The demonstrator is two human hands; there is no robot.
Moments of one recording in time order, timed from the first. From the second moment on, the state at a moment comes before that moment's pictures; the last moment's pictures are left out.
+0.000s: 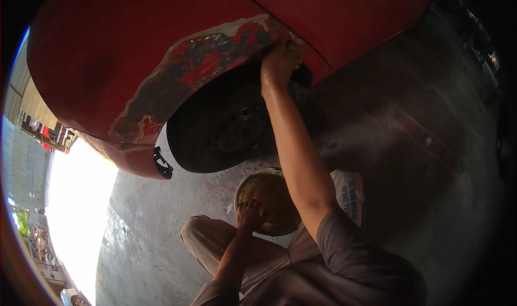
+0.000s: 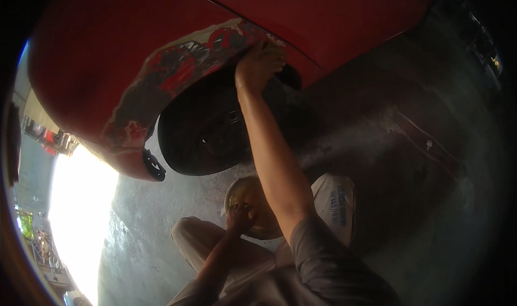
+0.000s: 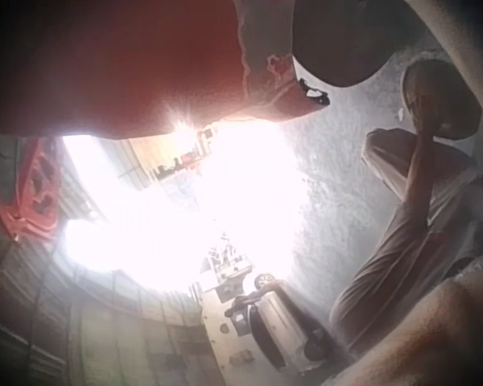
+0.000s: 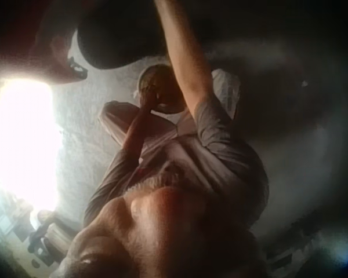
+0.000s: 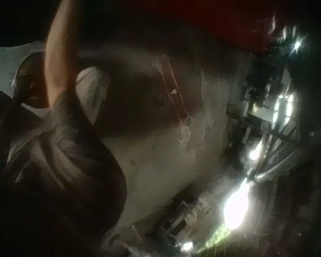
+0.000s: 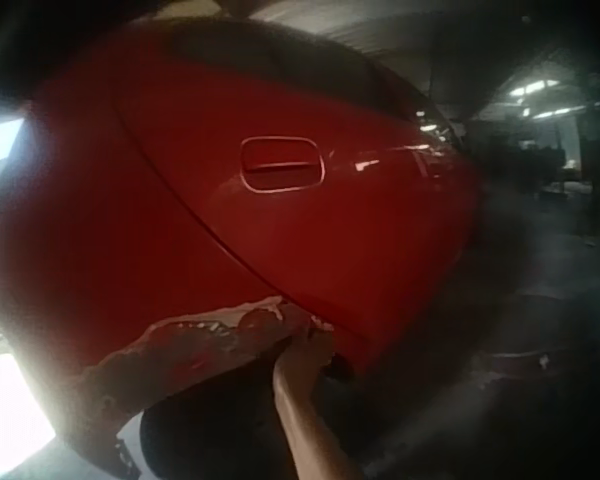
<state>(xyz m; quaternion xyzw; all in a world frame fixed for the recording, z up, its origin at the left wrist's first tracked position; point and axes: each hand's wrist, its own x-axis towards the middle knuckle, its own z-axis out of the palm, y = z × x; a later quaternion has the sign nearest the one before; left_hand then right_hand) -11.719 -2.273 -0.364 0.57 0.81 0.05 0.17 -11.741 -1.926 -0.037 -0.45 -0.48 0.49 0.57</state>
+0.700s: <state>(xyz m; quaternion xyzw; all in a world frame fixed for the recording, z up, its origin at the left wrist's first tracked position) -11.720 -2.275 -0.365 0.56 0.81 0.05 0.18 -11.774 -2.005 -0.055 -0.13 -0.79 0.11 0.59</state>
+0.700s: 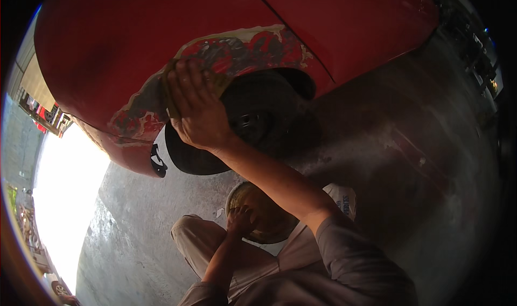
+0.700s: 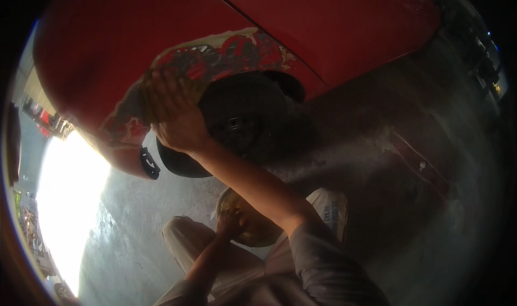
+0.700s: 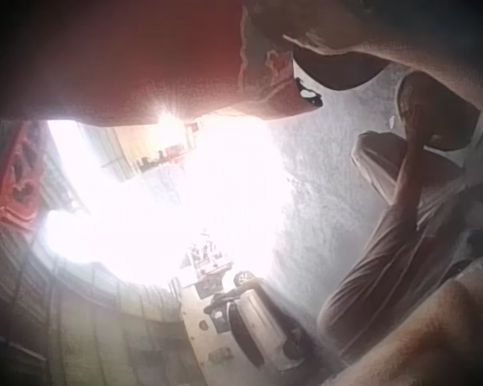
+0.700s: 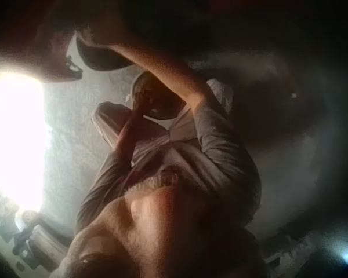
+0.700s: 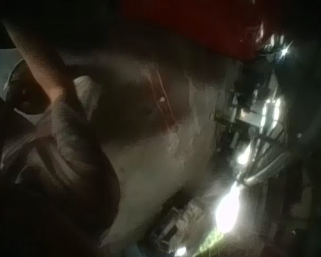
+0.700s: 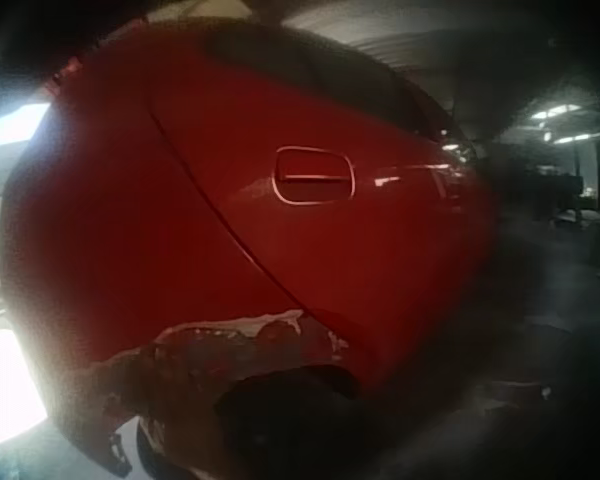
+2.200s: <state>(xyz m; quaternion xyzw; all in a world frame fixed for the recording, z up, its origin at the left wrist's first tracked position) -11.727 -2.294 -0.410 0.60 0.80 0.03 0.02 -11.794 -2.006 -0.007 0.16 -0.90 -0.12 0.39</state>
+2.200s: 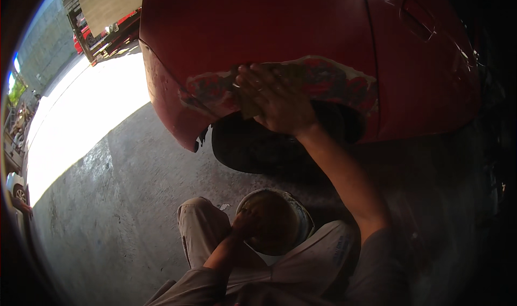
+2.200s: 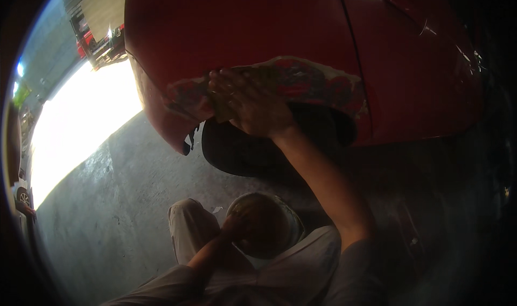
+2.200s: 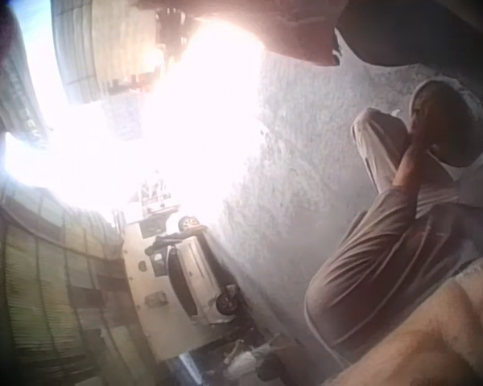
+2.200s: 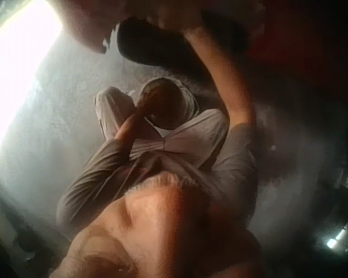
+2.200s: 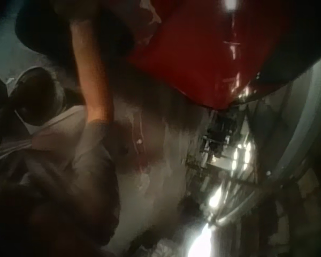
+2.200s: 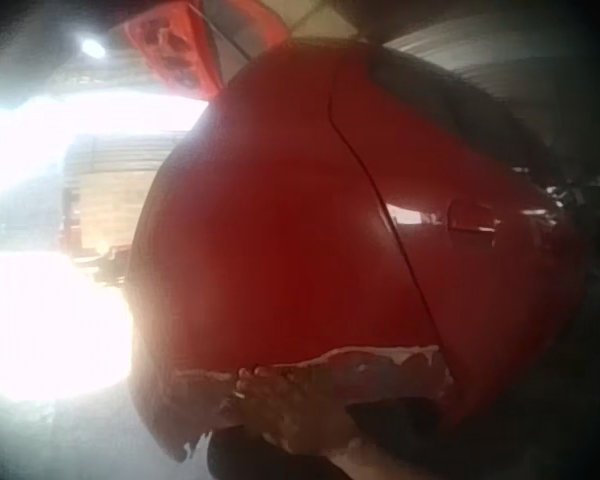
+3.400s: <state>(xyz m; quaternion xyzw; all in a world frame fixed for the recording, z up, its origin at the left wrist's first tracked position) -11.698 -2.284 -0.588 0.48 0.88 0.04 -0.02 -11.888 -2.172 -0.056 0.12 -0.90 -0.16 0.39</state>
